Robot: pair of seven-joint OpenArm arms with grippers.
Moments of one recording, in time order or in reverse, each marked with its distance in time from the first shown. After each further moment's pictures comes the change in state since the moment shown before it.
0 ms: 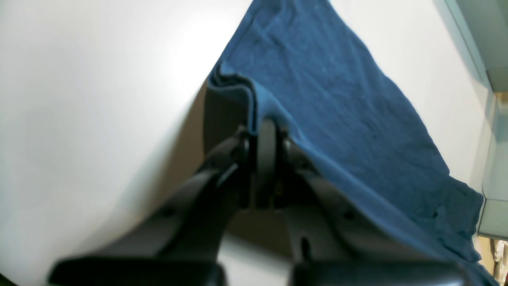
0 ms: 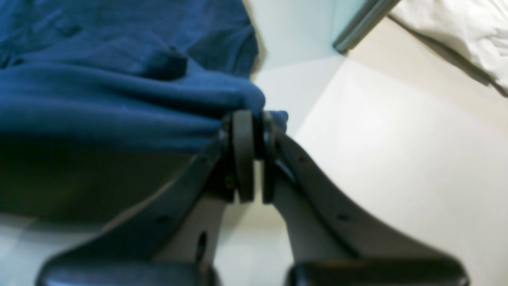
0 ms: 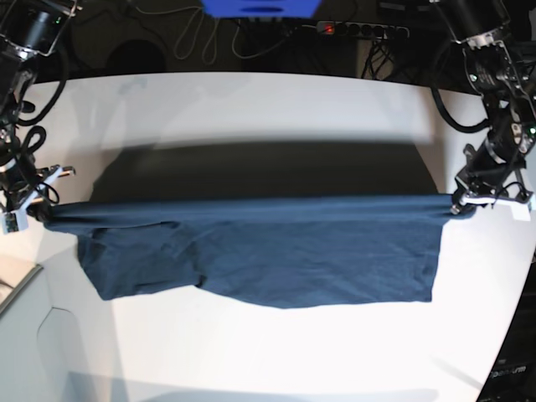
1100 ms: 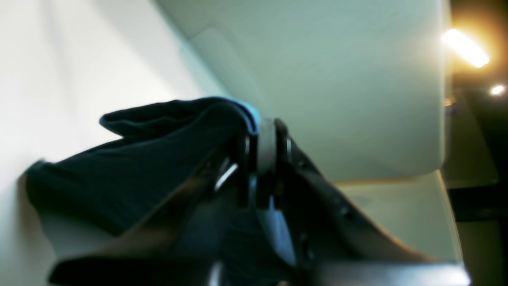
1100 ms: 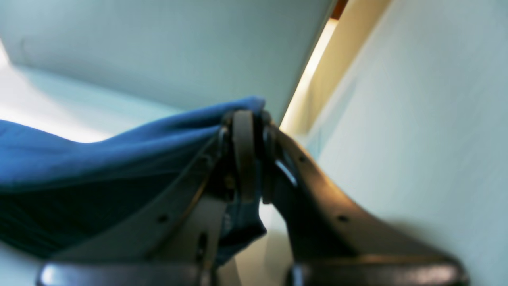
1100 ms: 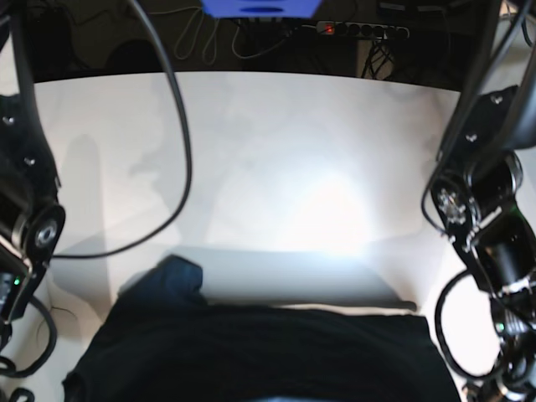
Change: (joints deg) left arm -57.7 0.0 0.0 -38.7 1.3 1.3 -3.7; right arm 62.0 0.7 -9.0 -34.7 -14.4 0.4 2.3
